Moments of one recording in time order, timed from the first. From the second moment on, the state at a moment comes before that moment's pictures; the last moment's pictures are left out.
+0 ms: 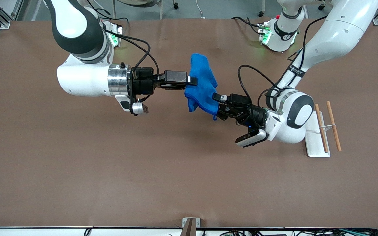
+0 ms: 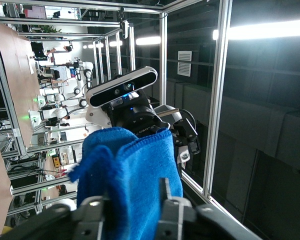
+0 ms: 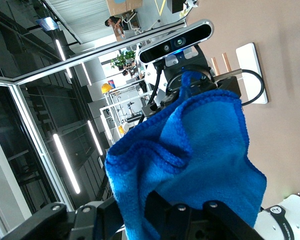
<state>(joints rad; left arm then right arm) 0.09 0.65 -0.50 -1.59 -1.73 1.56 0.76 0.49 0.29 0.03 -1.59 1.61 2.07 0.02</state>
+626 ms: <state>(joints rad) 0.09 0.65 -0.50 -1.59 -1.73 1.57 0.75 0.48 0.29 0.02 -1.59 1.61 2.07 0.01</state>
